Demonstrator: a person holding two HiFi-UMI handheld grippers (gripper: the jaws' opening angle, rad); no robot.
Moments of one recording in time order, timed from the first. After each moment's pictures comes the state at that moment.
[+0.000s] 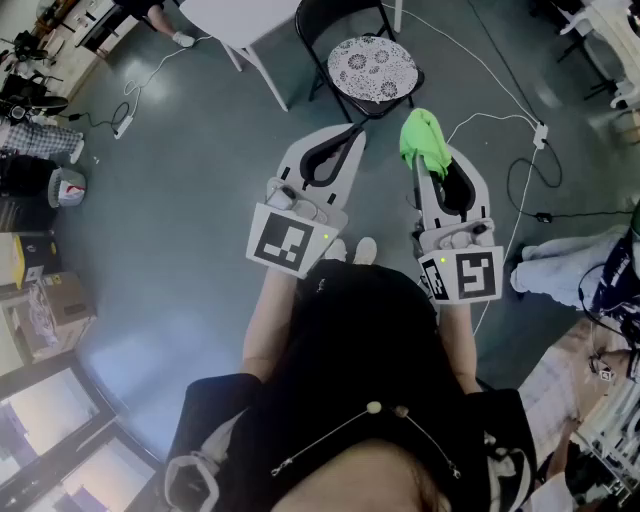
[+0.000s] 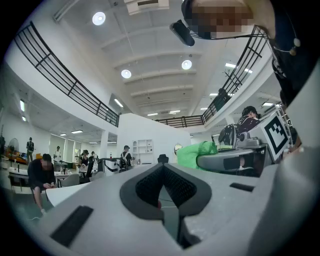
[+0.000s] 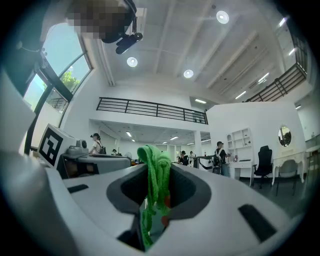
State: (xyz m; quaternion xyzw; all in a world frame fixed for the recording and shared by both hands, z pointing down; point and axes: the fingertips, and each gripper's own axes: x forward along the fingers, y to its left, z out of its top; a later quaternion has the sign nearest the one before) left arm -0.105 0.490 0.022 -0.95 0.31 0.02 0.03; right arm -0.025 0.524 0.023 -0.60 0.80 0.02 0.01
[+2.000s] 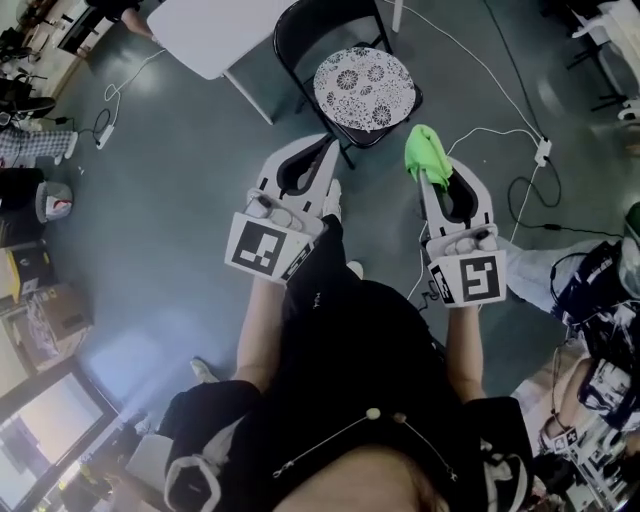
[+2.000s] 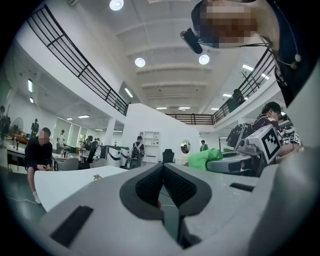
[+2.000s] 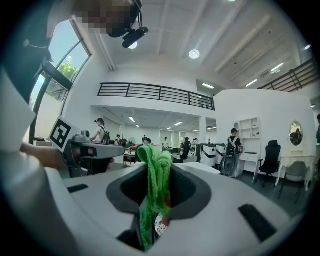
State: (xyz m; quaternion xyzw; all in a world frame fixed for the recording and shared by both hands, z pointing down) left arm -0.063 0.273 0.097 -0.95 0.32 0.01 -0.04; right arm 0.058 0.318 0.103 -0.58 0.82 -0.01 -0.07
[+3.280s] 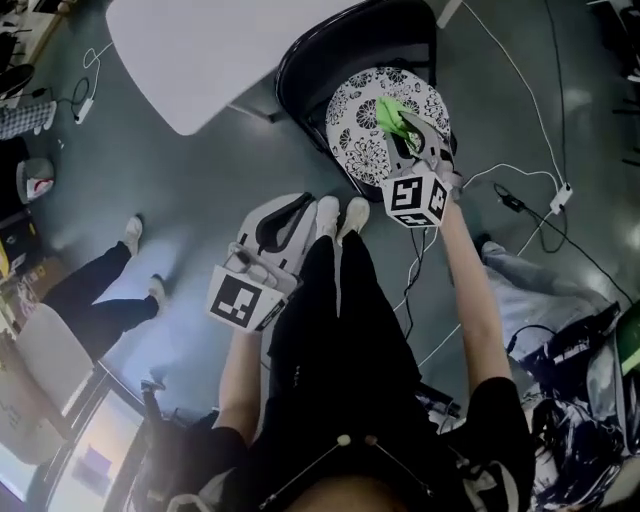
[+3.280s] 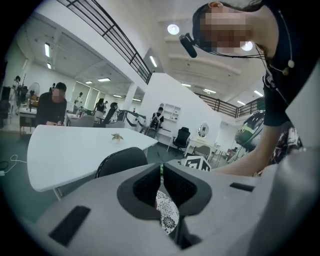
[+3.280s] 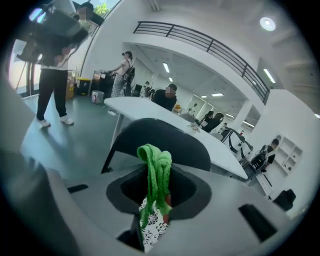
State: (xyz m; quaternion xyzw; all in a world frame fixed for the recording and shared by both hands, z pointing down) left arm -0.123 0.072 0.290 -0.91 0.35 -0.06 -0.19; right arm 0.018 -0.046 0.426 -0.45 0.79 0.08 -0.40
